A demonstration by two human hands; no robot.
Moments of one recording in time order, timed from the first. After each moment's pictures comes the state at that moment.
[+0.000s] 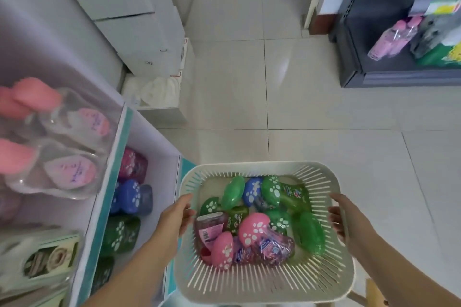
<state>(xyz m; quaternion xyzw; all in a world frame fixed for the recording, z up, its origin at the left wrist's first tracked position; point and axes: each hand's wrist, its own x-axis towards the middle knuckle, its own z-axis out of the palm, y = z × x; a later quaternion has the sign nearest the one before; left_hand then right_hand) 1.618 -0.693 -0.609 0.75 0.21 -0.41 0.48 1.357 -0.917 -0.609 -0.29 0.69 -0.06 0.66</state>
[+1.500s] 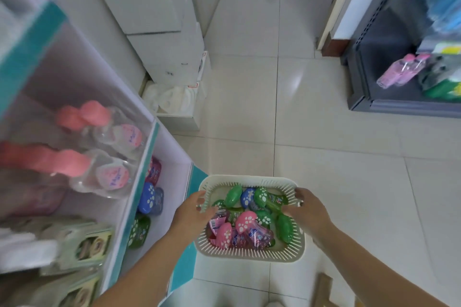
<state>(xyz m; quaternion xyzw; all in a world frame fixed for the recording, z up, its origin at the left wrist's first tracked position) 1.617 -0.715 -0.550 0.86 -0.07 -0.42 0.28 1.451 -0.901 -0.533 -0.67 0.55 0.11 0.49</state>
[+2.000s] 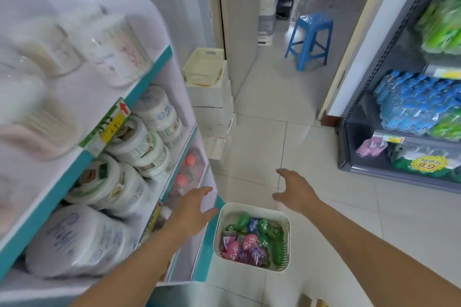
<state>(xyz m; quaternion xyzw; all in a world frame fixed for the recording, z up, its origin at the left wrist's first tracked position) 1.565 -0.648 -0.203 0.91 -0.25 -0.25 0.23 1.450 -0.878 -0.189 -0.88 0.31 0.12 0.32</state>
